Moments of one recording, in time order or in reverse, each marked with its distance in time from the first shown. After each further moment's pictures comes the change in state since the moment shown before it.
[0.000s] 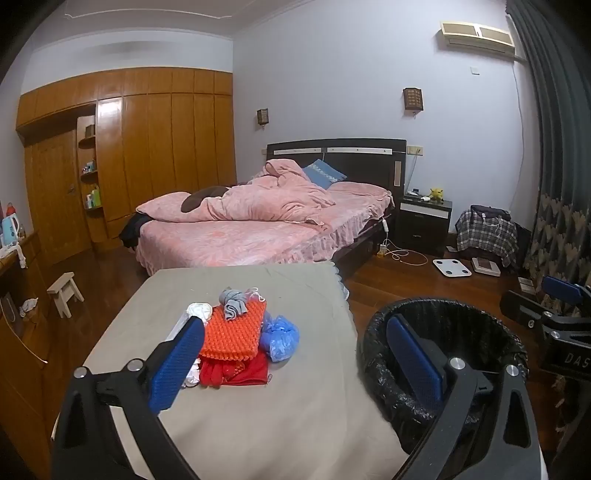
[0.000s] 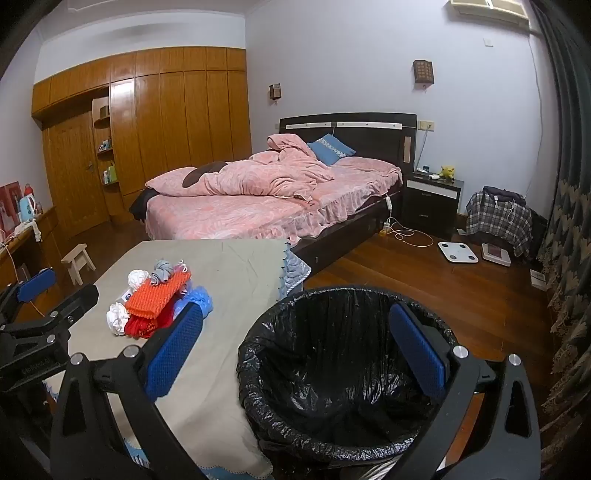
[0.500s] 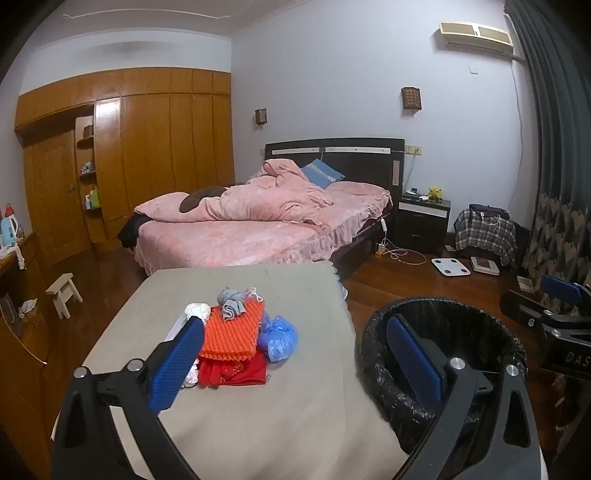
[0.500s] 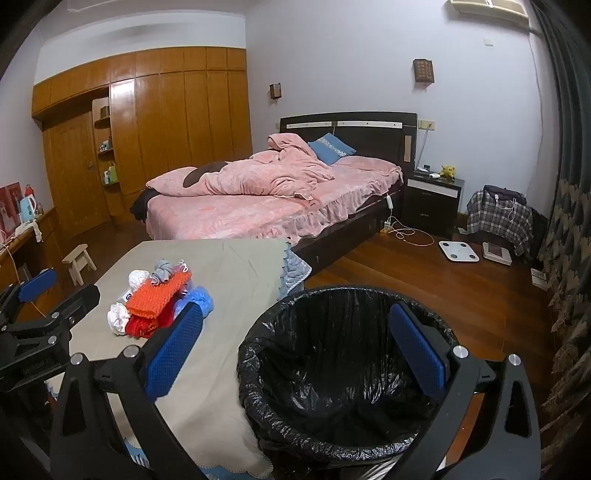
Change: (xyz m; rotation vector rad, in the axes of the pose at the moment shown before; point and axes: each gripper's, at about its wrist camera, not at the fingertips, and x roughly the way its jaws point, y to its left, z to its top) left arm 0.000 0.001 0.000 -0.005 0.008 -0.002; right arm 0.000 -0.001 0.000 0.004 0.005 0.001
